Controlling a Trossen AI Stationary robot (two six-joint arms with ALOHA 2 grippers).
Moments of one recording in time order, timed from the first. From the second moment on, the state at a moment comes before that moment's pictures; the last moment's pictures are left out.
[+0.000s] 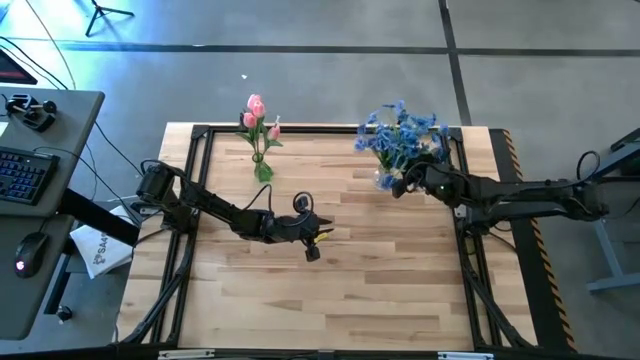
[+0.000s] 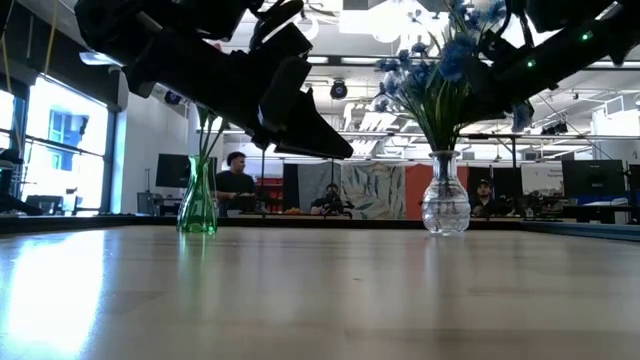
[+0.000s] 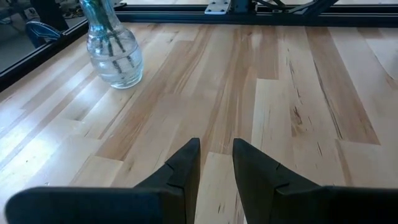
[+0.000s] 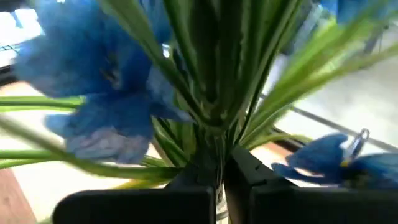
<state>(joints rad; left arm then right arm) -0.21 1.80 0.80 0.56 -0.45 -0.12 -0.17 0.82 0.42 0.00 0.62 0.24</state>
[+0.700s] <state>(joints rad) -0.21 1.80 0.80 0.56 -0.45 -0.12 -0.18 0.82 0.59 -0.40 0.46 0.34</state>
